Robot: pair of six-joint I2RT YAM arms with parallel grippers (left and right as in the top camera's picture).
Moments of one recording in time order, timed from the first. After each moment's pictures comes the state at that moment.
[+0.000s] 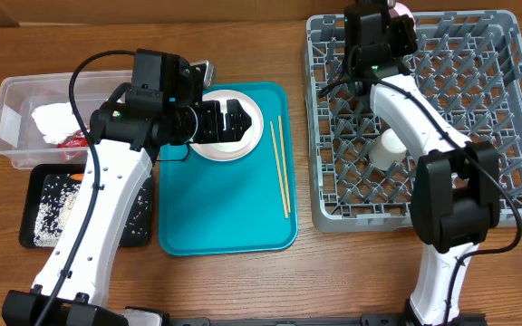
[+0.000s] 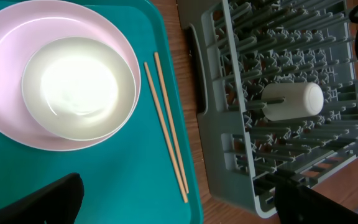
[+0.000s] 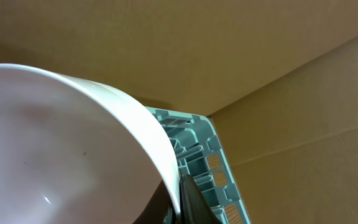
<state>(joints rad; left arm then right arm) -0.20 1.53 1.43 -0.90 0.44 -0.28 0.24 2.12 1.68 -0.09 0.96 -0.40</state>
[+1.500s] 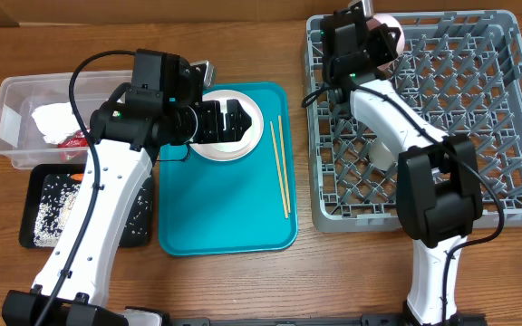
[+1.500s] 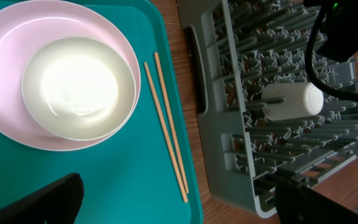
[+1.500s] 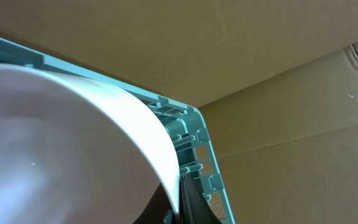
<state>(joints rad) -0.20 1.53 1.43 -0.90 0.44 -0.28 0.32 2.18 1.68 -0.08 1.11 -0.49</state>
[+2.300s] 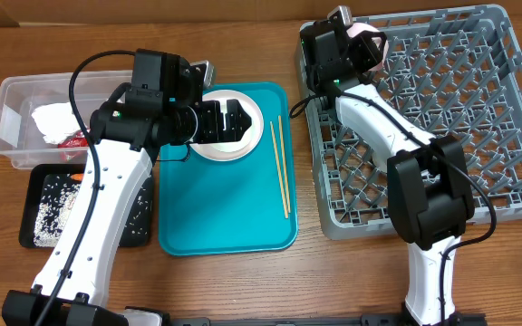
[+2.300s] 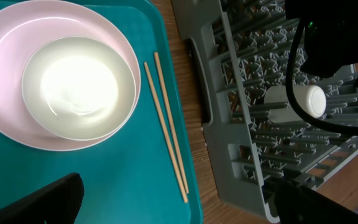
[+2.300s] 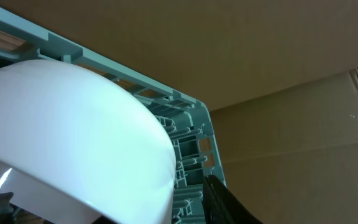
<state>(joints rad) -0.20 1.53 1.43 -0.90 0.44 -0.28 0.38 2.18 1.68 -0.15 1.11 -0.49</state>
